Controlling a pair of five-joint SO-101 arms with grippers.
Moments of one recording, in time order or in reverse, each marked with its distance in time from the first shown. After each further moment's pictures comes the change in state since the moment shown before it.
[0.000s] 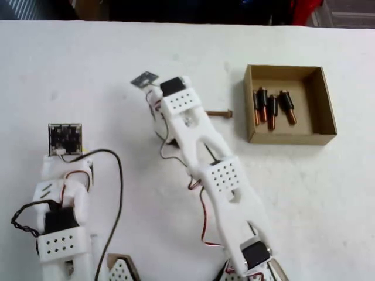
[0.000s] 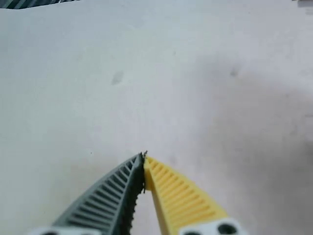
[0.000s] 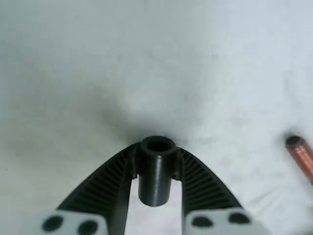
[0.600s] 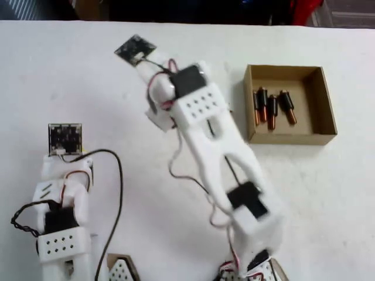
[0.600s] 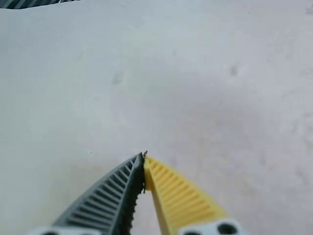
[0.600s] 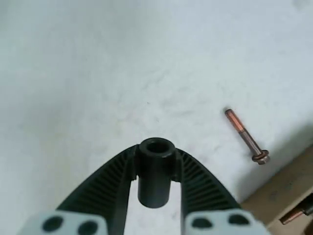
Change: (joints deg) left arm 0.0 0.0 0.0 0.0 0.0; right arm -1.8 -48.2 27.8 0.0 -0.1
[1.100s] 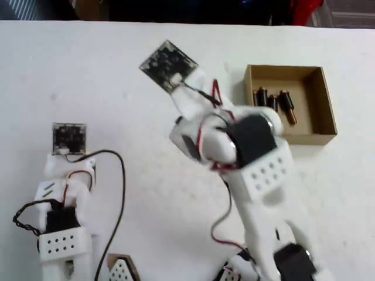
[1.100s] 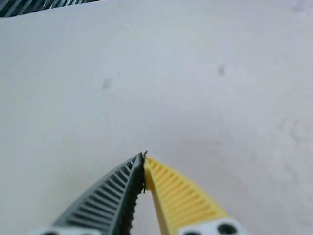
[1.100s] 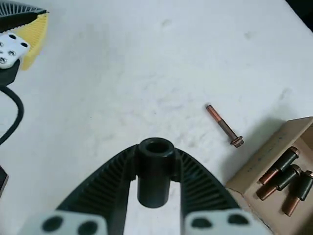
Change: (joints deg) left arm 3.3 0.0 0.0 0.0 -2.8; right arm 0.5 -34.5 20.7 -0.3 0.4
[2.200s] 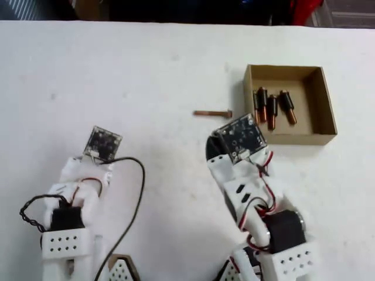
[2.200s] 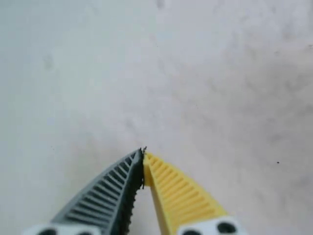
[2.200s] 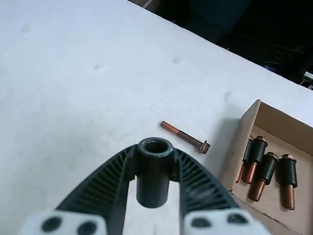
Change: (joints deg) left arm 4.6 0.0 -0.7 12.6 -13.2; right arm 11.3 -52.7 69.0 -41.8 -6.1
